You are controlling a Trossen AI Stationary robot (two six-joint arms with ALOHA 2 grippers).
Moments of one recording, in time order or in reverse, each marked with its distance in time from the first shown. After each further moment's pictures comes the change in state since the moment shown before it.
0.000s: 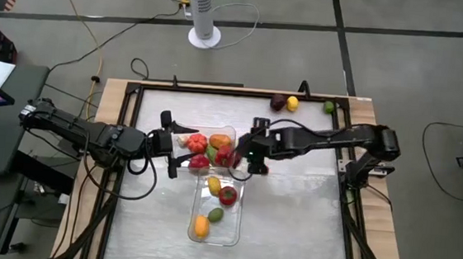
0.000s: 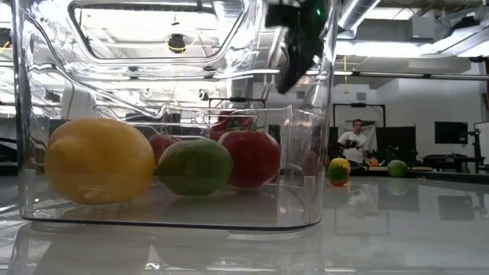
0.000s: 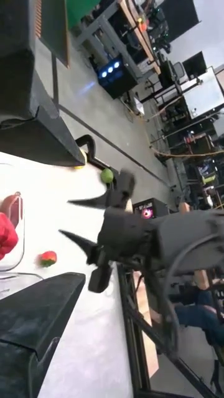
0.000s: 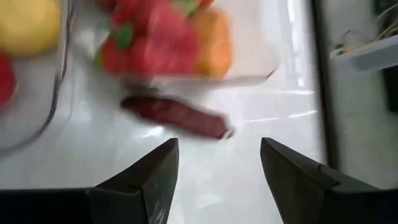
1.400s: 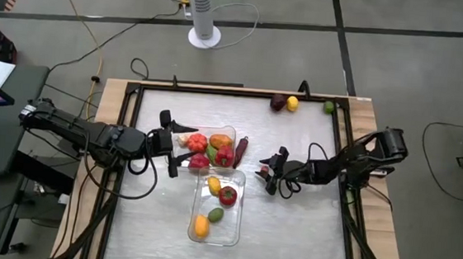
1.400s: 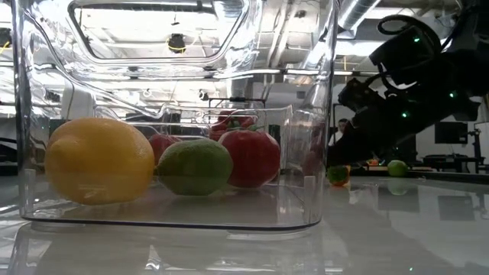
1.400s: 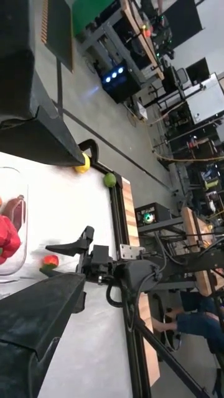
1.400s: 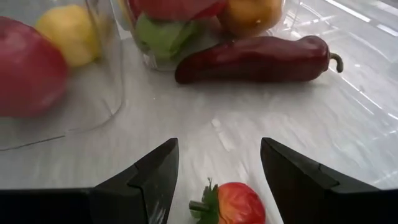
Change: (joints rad) left arm 0.000 0.000 0.000 -0.007 -0.026 -0.010; right arm 0.068 -0.055 -1.108 1.607 -0.077 0.374
